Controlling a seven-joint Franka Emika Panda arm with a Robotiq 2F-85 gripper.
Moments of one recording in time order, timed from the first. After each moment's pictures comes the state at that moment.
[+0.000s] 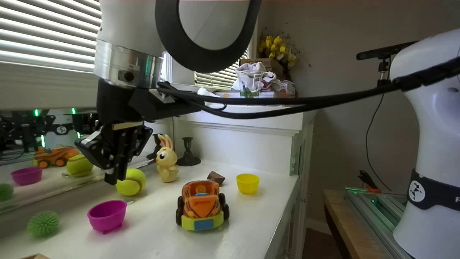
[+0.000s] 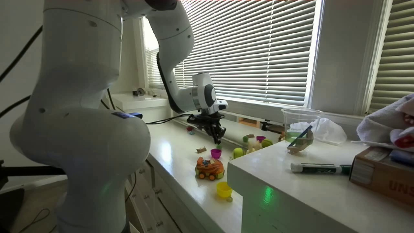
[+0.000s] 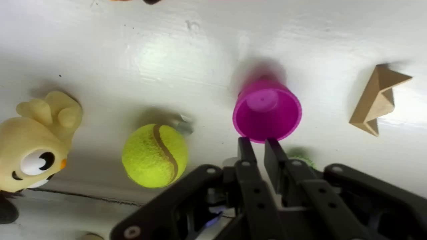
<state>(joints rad) 0.38 0.19 -0.17 -2.30 -0.31 2.78 0.56</state>
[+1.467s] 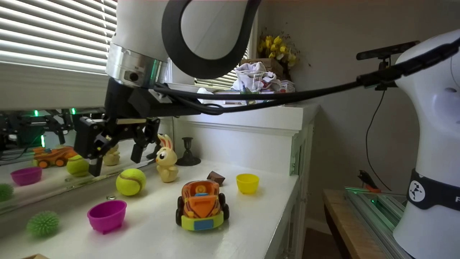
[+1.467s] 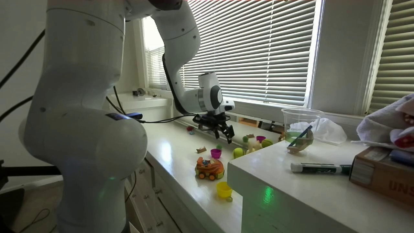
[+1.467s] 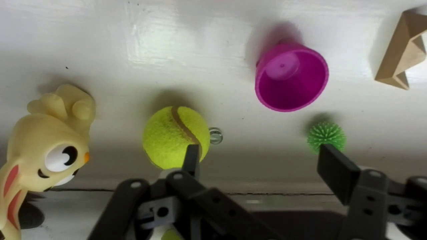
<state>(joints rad) 0.26 0.20 -0.11 -2.30 -0.31 2.87 0.63</state>
